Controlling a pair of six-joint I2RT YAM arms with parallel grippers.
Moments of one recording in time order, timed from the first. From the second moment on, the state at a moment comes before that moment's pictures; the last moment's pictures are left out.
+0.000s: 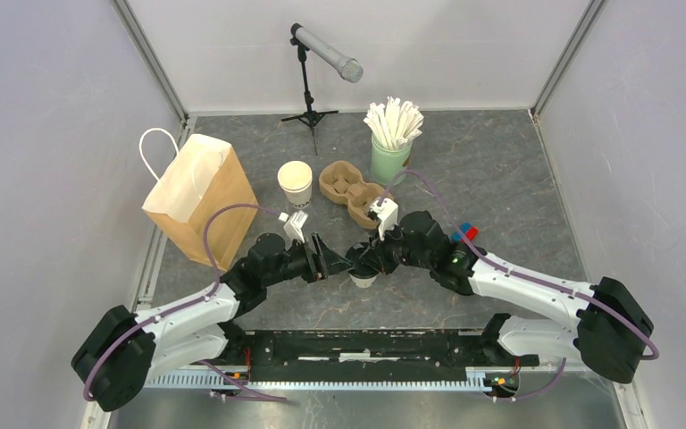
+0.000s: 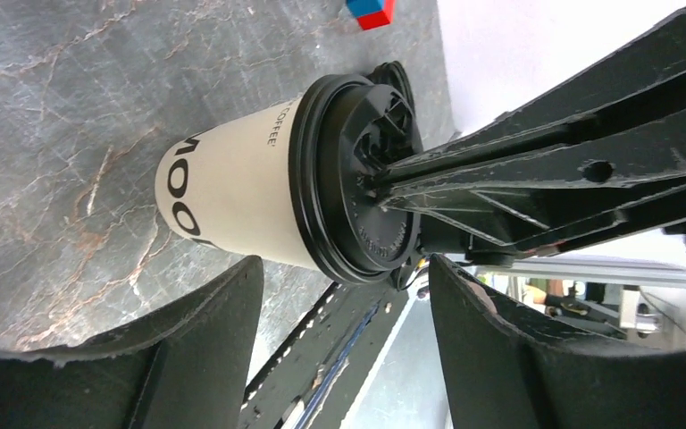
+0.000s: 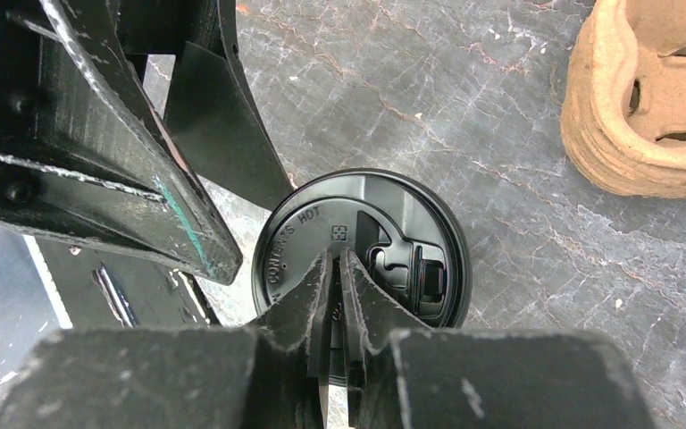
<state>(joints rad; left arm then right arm) -0.72 0.98 0.28 0.35 0.35 -1.00 0.89 1.17 0.66 -0.01 -0.17 0.23</state>
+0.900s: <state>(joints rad) -0.78 1.13 0.22 0.60 0.32 -1.15 0.89 1.14 0.54 0.20 -0.17 0.26</state>
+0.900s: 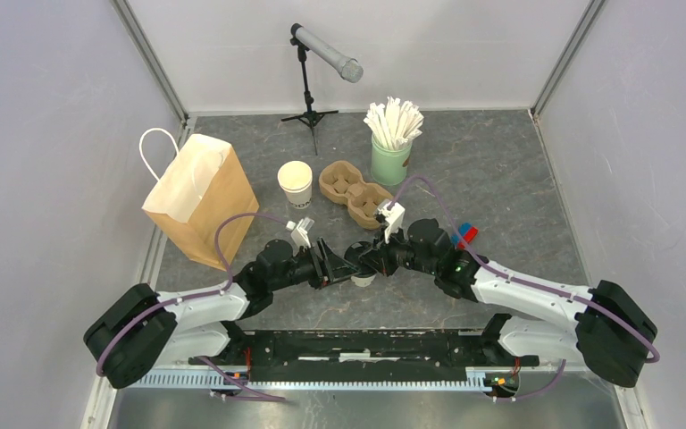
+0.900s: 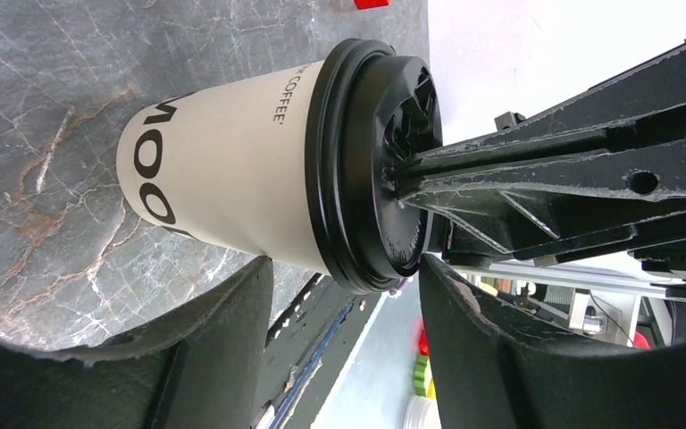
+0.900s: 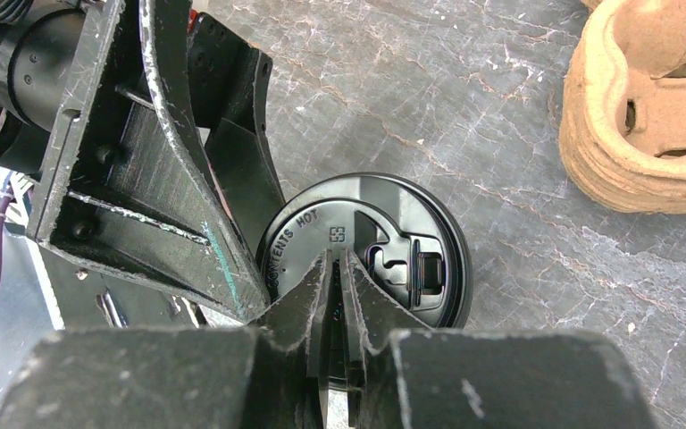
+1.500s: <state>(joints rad) -0.78 1.13 0.22 0.59 0.28 -1.16 0.89 1.14 0.49 0.28 -0.16 0.26</state>
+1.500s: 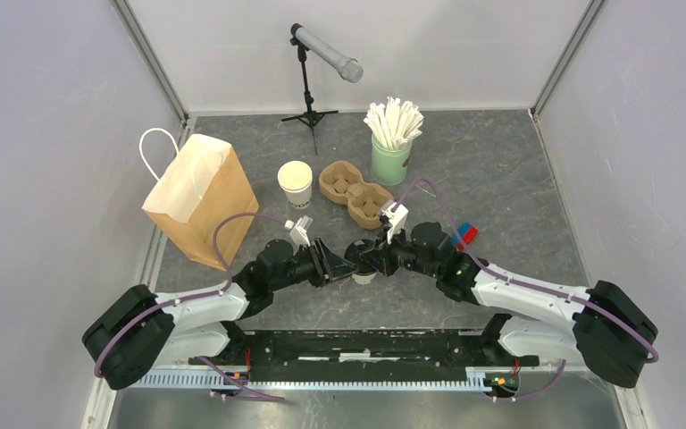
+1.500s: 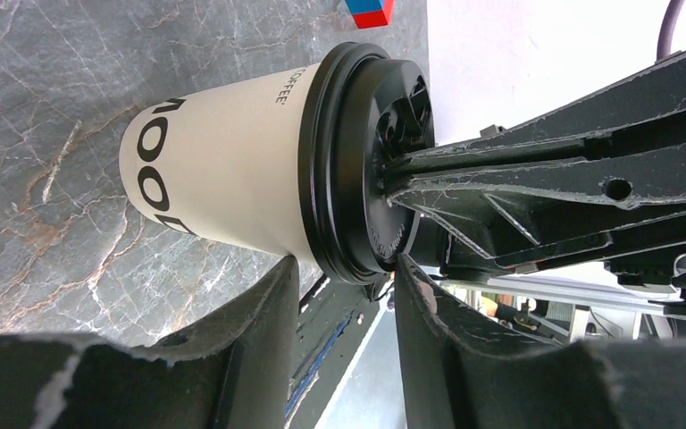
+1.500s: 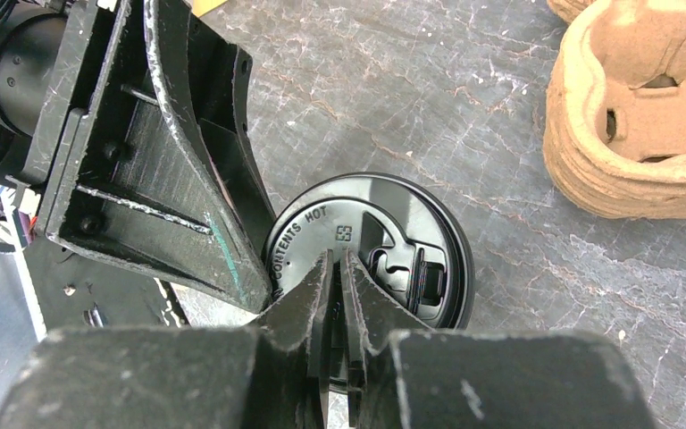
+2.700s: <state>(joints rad) -0.78 1.12 0.49 0.10 0.13 -0.90 0.79 1.07 0.71 -0.14 -0.10 0.17</state>
